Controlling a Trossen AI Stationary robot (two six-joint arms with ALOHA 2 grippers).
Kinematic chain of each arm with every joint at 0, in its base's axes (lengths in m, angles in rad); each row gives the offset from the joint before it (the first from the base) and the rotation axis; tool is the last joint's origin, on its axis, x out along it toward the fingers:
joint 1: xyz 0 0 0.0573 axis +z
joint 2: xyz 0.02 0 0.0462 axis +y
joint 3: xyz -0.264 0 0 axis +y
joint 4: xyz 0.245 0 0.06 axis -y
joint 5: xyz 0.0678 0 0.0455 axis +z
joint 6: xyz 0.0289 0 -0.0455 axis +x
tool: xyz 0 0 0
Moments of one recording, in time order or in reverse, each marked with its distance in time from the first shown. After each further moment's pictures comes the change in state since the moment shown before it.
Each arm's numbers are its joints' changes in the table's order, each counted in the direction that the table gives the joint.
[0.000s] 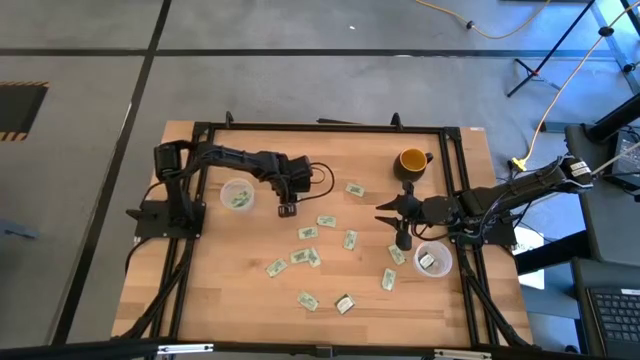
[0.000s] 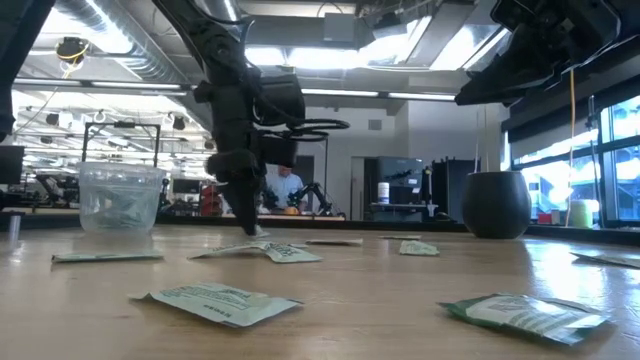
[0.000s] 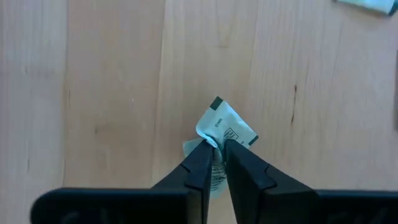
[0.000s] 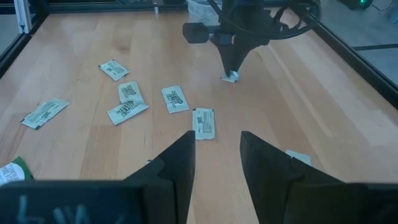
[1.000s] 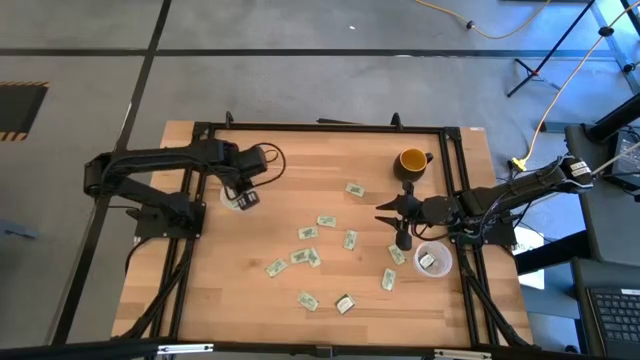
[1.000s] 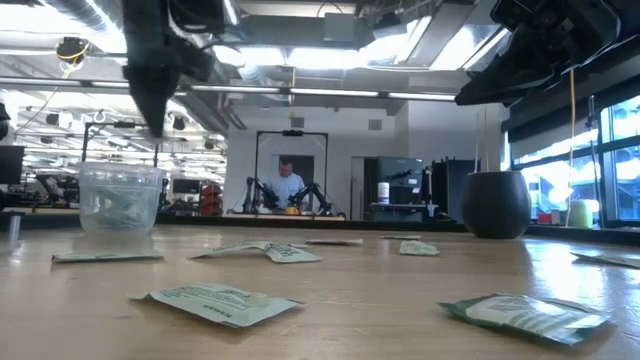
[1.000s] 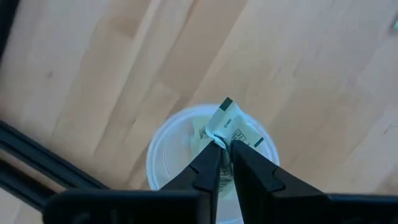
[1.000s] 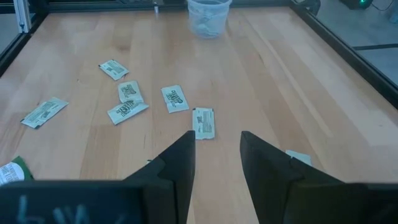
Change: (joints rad) left arm -0.036 -0.582 0.037 -0.631 0.221 -0.450; right arm 0.000 0.000 0.000 -0.001 0.000 0.000
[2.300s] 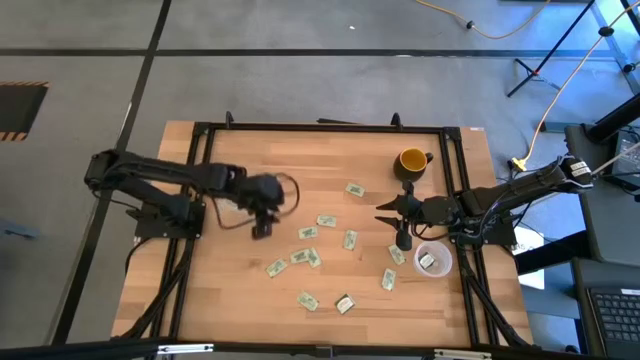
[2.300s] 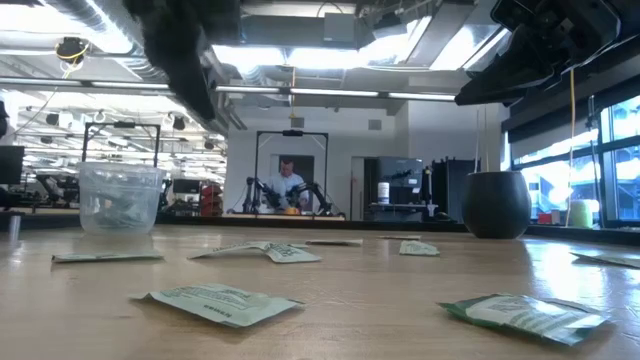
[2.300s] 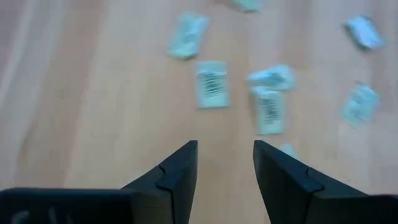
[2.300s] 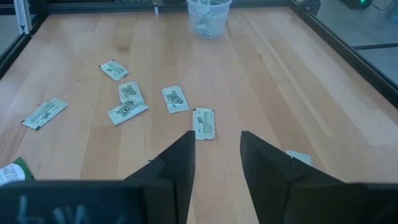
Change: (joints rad) left arm -0.296 0.025 0.054 0.473 -0.190 0.057; right arm 0.000 0.000 0.000 0.001 0.000 0.003
